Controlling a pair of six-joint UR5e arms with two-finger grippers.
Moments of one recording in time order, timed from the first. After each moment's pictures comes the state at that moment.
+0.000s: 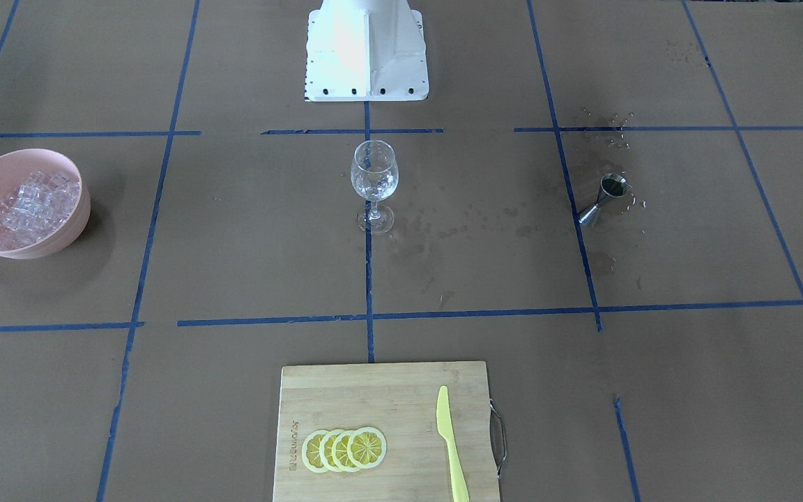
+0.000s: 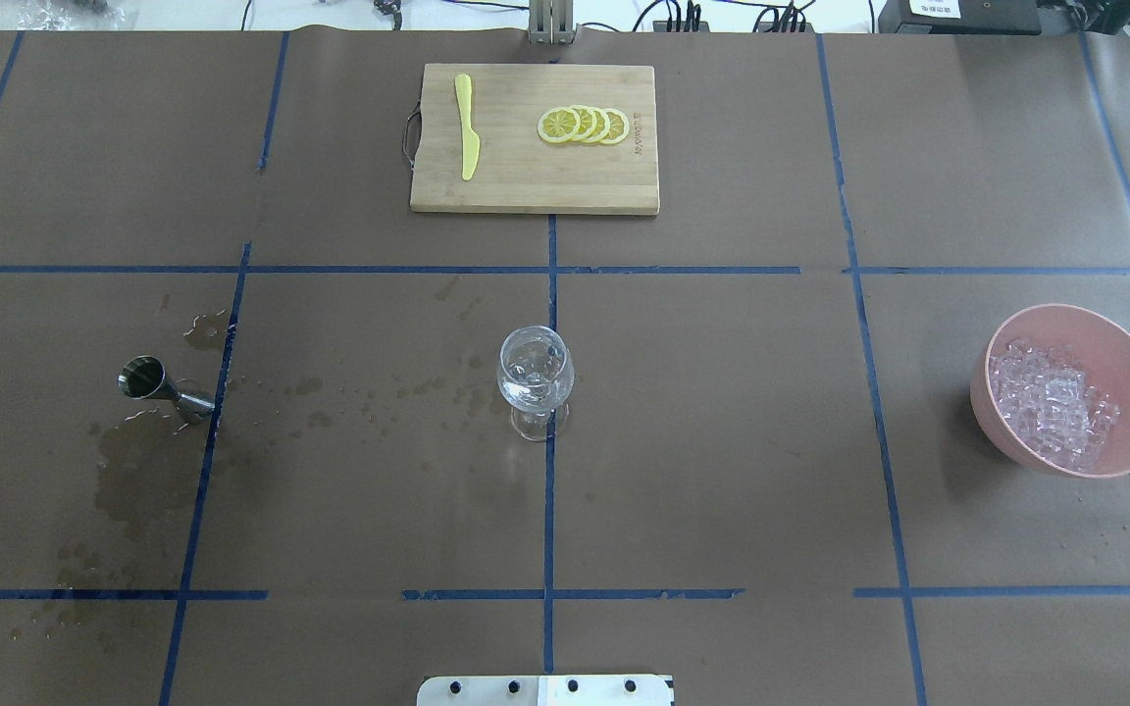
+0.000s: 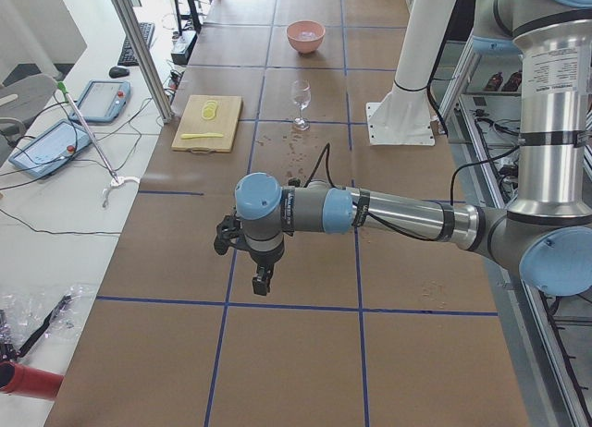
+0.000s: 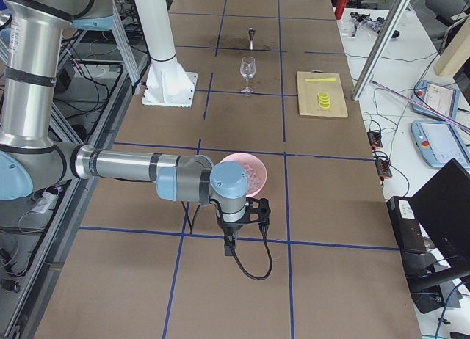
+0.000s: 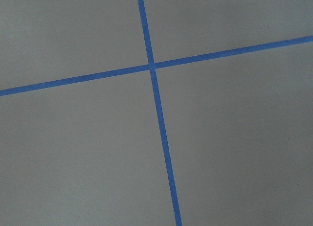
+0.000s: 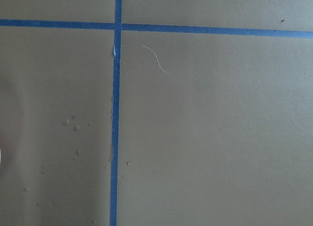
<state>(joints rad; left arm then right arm) -1.58 -1.50 -1.81 -1.43 -2.36 0.17 1.63 -1.81 1.79 -1.57 2.27 -0.06</state>
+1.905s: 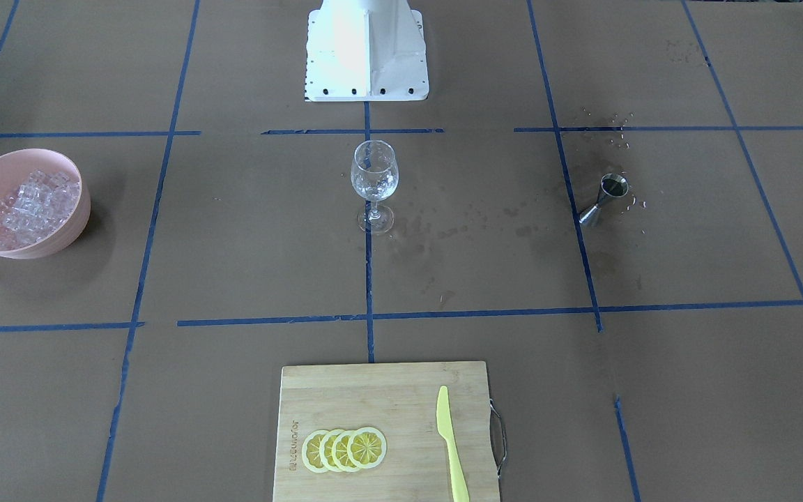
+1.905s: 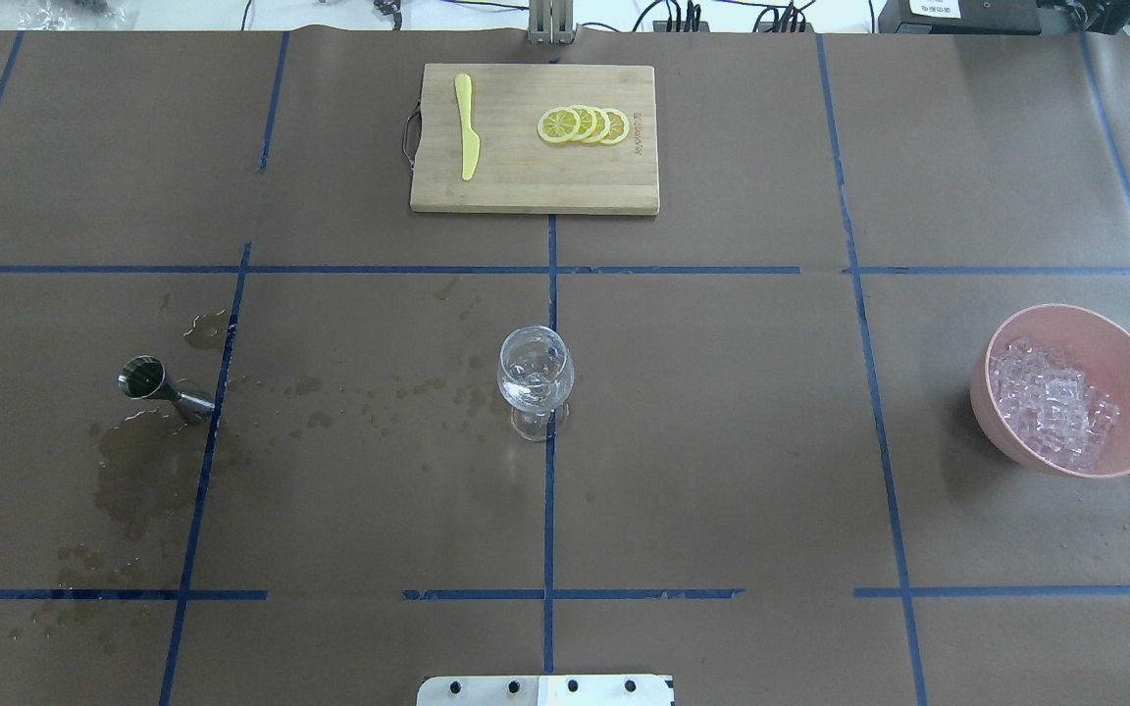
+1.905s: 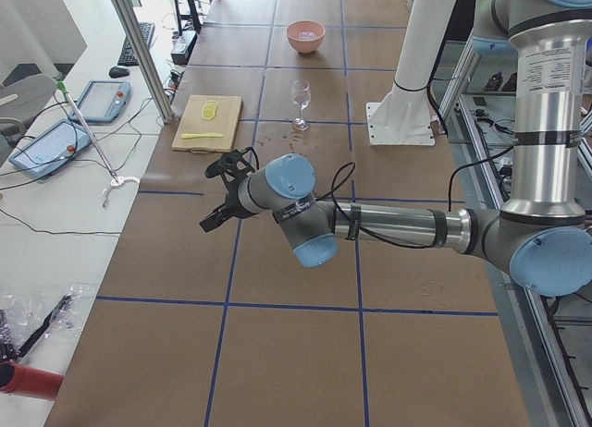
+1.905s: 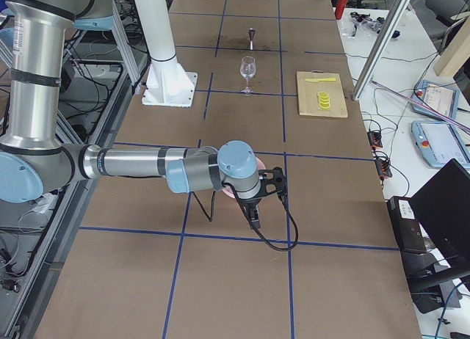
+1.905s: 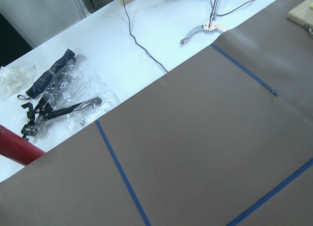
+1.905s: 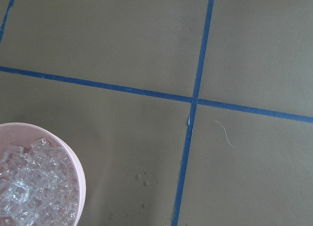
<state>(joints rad) -1.49 -1.51 -1.69 -2.64 -2.31 -0.20 1.63 -1.76 1.81 -1.41 2.42 -0.05</state>
